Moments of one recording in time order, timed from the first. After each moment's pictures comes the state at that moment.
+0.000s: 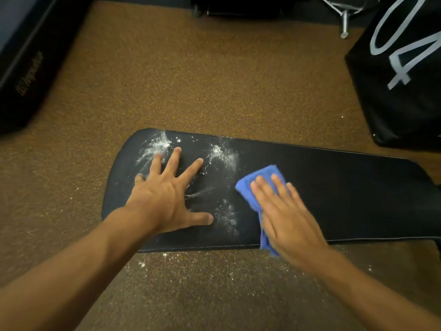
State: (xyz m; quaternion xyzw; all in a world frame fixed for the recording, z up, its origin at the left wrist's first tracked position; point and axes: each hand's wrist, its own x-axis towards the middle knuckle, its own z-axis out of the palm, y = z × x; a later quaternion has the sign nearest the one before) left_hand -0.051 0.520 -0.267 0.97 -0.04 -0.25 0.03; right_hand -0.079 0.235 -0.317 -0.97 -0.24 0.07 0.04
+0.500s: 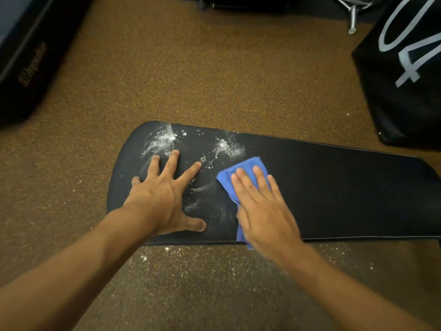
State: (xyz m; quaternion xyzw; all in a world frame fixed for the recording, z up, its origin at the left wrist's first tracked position) left_hand -0.065 0.531 -0.274 0.96 -0.04 -0.28 0.01; right_hand -0.076 0.292 -0.318 -0.97 -0.24 0.06 0.07
